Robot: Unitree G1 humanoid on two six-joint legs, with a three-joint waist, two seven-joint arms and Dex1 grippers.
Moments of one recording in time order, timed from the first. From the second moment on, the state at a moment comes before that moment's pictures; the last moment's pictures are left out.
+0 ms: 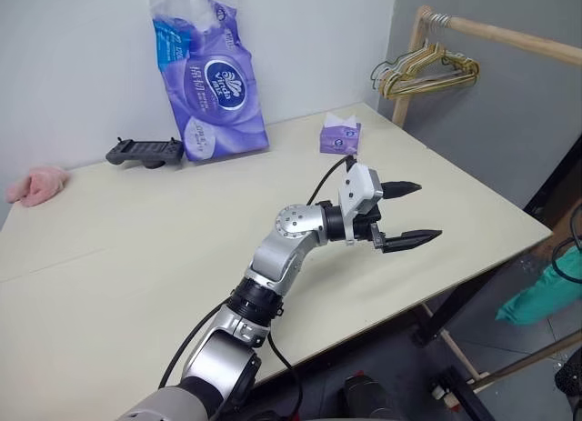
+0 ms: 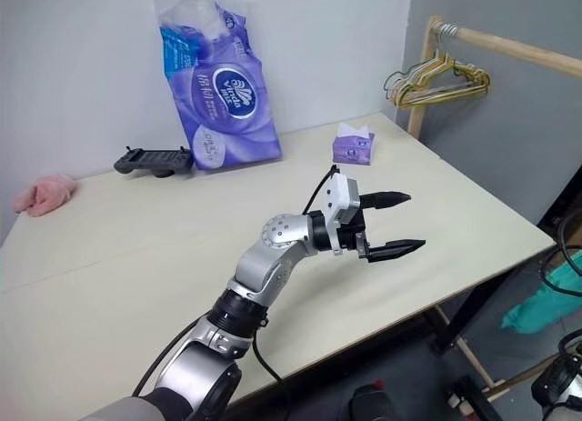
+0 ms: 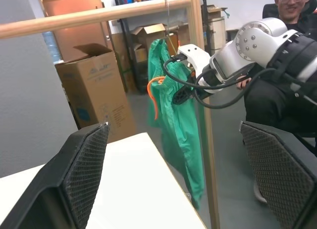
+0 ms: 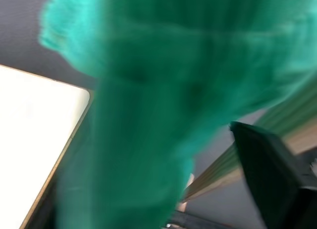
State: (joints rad) left arm -0.68 0.00 -0.31 0.19 -0.29 0.15 -0.95; right arm -0.48 -0.70 -0.81 0.19 0.09 1.15 -0.04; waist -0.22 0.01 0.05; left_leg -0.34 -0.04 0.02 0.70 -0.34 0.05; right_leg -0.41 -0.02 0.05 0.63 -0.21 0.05
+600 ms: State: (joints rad) left arm -0.64 0.13 -0.26 0.15 -0.32 0.22 -0.99; right arm -0.47 -0.13 -0.69 -0.84 -0.11 1.61 -0.26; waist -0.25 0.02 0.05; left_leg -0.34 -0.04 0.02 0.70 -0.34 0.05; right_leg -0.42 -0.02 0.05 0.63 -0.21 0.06
